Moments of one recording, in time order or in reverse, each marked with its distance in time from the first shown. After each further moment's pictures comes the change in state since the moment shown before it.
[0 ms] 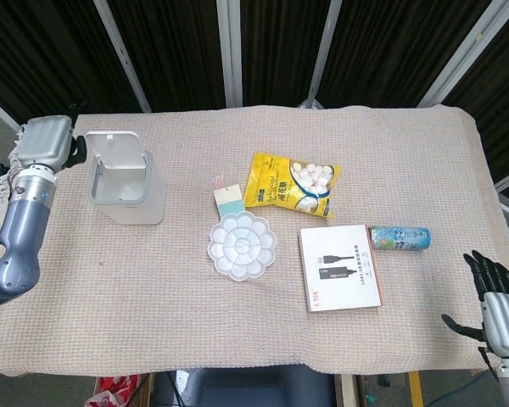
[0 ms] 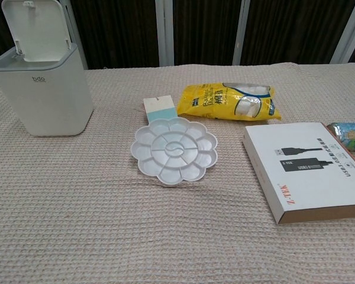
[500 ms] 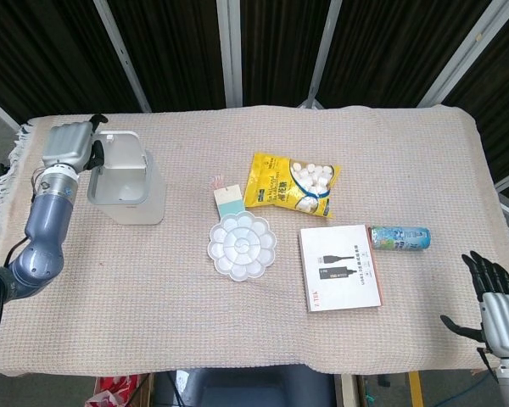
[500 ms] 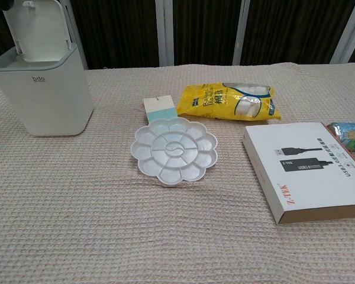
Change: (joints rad) left arm -0.130 -0.039 0.067 0.017 -0.213 0.007 0.090; right arm 0.000 0.005 -0.003 -0.007 -0.004 -0.001 0.001
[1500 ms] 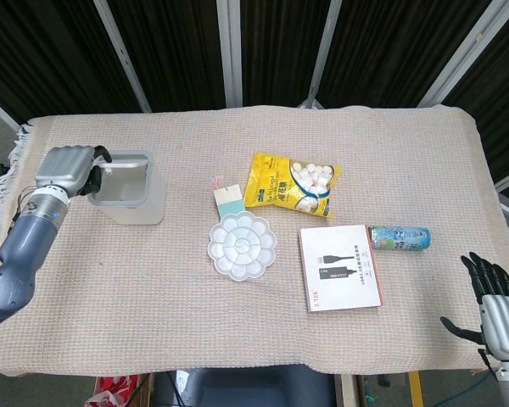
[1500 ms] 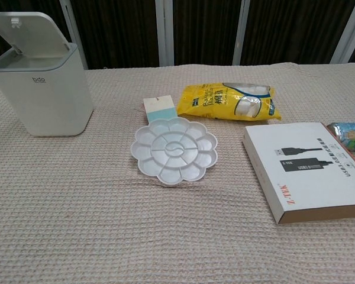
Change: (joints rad) left arm -0.028 0.241 0.123 -0.295 -0.014 -0.075 -0.003; right arm -0.007 0.002 -0.010 0.000 -0.024 0.017 -0.006
